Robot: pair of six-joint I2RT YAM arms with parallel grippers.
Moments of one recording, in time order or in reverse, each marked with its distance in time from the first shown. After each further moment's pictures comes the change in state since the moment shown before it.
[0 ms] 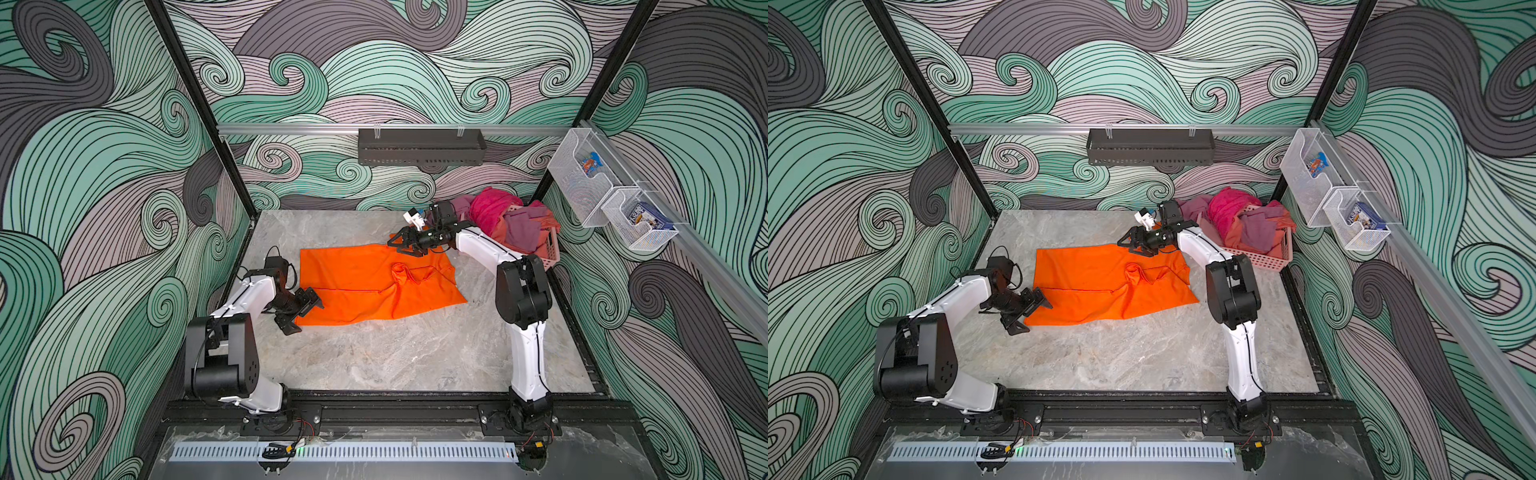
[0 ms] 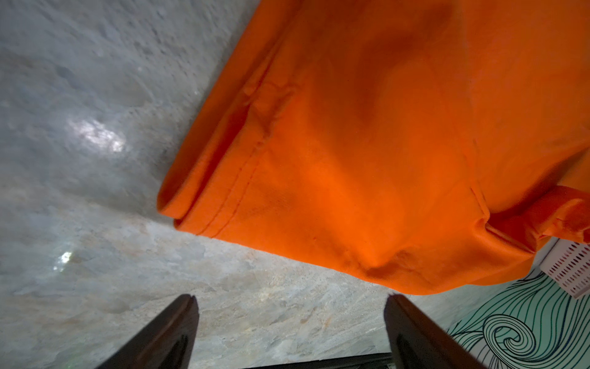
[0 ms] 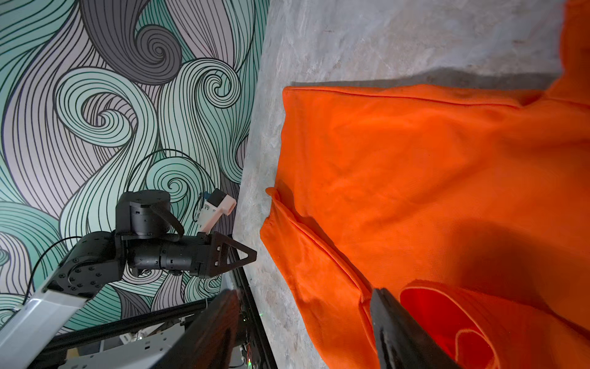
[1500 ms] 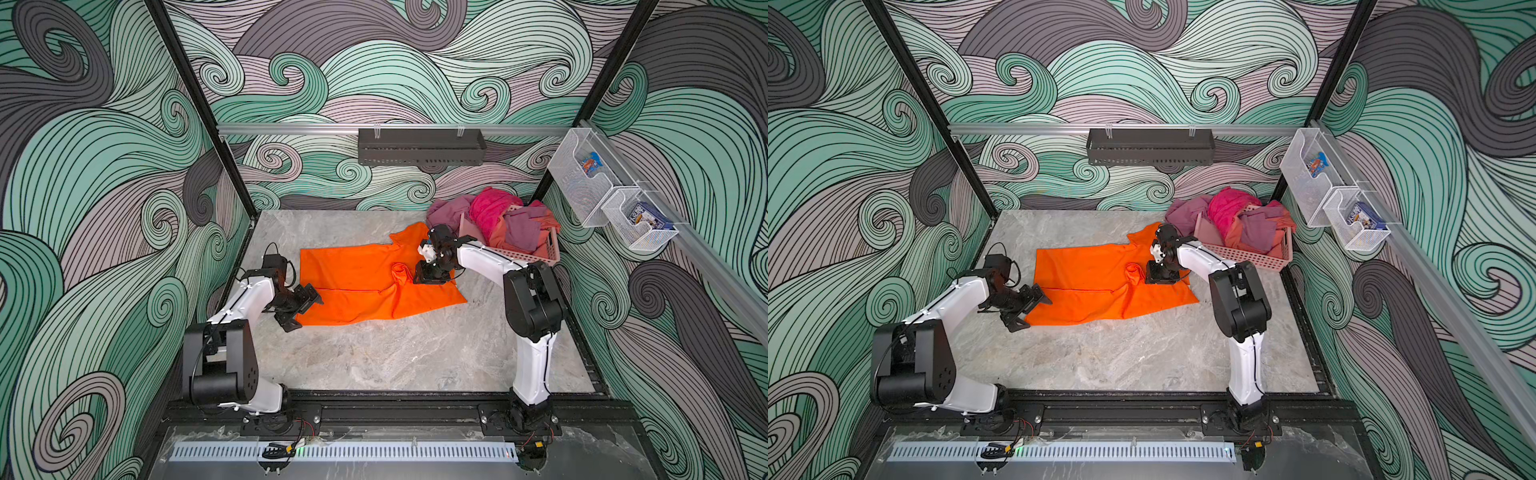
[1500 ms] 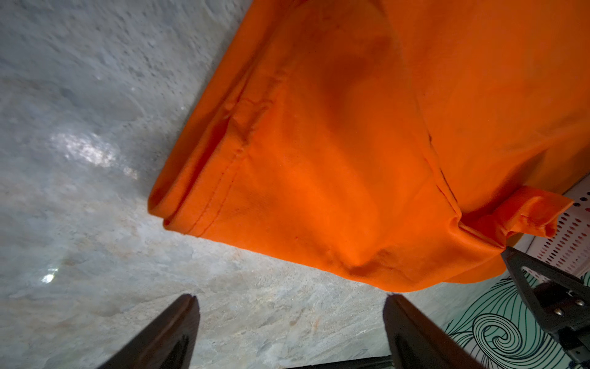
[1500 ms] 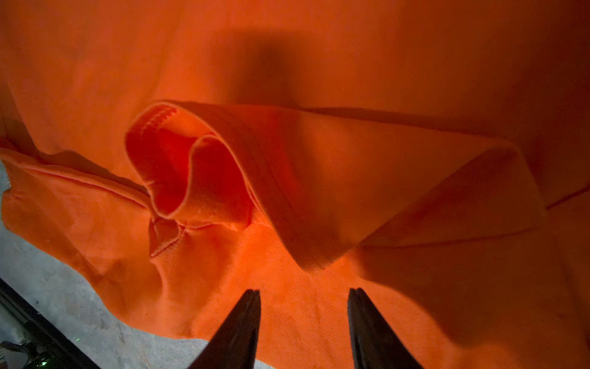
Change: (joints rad) left arm 0.000 -0.041 0.003 0.021 0.006 -0.016; right arm 0.069 -0.147 -0.252 -0.275 0.600 -0.237
